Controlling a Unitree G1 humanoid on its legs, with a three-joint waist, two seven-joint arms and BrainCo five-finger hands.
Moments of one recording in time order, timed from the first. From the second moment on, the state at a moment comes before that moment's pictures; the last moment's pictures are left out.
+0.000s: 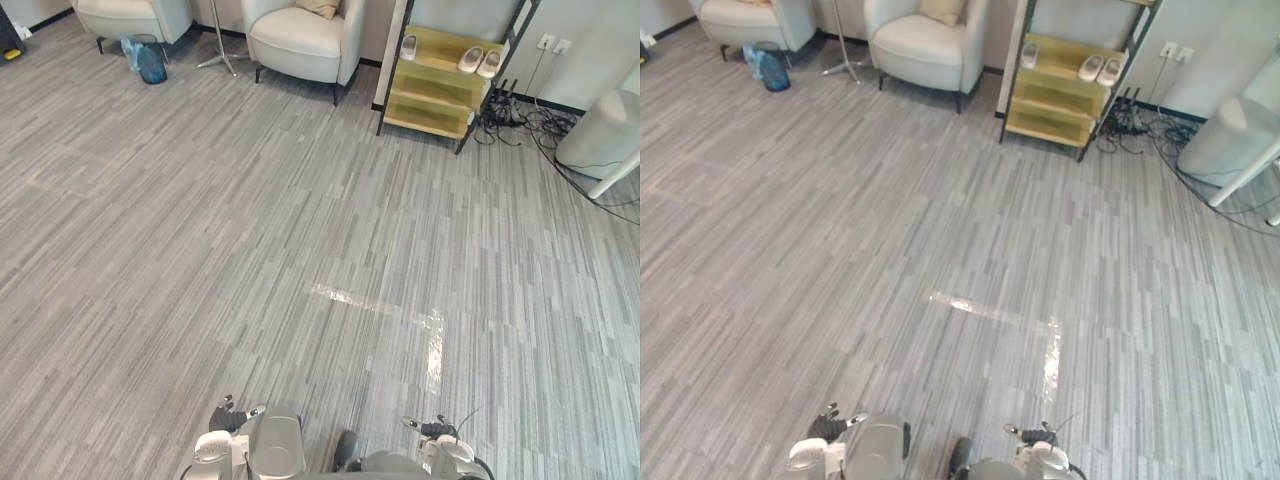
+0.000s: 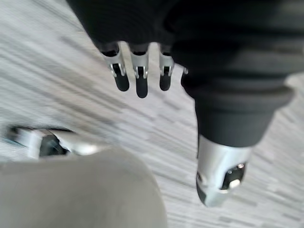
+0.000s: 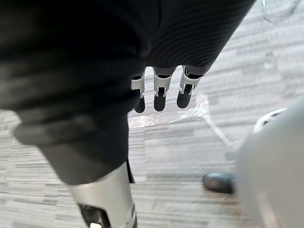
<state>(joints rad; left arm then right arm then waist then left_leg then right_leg) 0.04 0.05 0.16 0.91 0.04 -0.04 0.10 -0.08 -0.02 -0.33 1.08 0.04 0.01 -0.21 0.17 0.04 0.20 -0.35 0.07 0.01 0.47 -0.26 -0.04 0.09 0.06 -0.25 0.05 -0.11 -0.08</state>
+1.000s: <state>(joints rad) 0.01 0.01 0.11 0.94 0.05 -0.04 0.09 -0.04 0.02 -0.29 1.08 0.00 0.01 -0.20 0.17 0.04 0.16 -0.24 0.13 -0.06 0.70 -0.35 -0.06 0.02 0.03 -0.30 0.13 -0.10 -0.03</state>
